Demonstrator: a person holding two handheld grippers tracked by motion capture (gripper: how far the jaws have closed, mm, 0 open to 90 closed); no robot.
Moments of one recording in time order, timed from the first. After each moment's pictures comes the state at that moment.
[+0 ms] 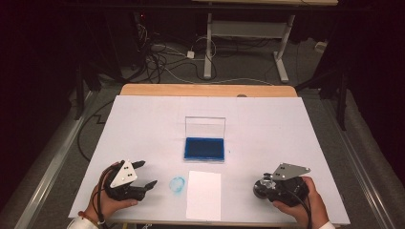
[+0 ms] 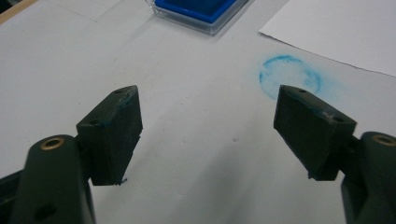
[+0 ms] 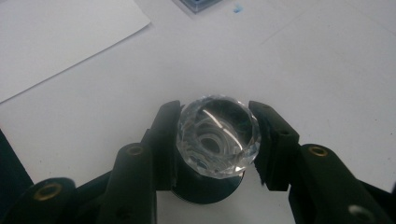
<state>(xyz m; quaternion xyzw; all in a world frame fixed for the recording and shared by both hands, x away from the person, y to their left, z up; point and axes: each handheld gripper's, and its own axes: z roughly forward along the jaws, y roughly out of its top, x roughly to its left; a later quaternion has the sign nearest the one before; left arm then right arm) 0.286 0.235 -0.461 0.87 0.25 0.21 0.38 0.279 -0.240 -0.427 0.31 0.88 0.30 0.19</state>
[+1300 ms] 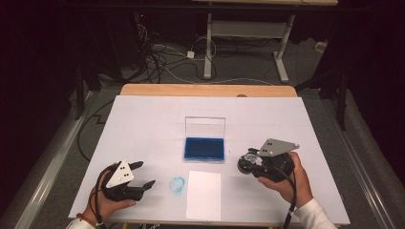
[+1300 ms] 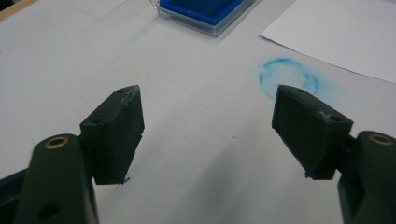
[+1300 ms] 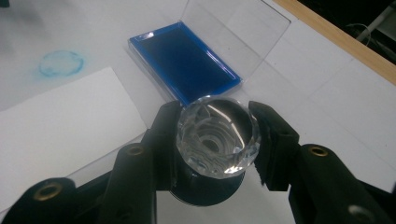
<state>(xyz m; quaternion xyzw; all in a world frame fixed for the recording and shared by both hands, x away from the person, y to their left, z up) 0.284 0.240 -0.461 0.86 0.26 0.20 0.39 0.319 -0.199 -0.383 0.27 0.86 0.37 0.22</state>
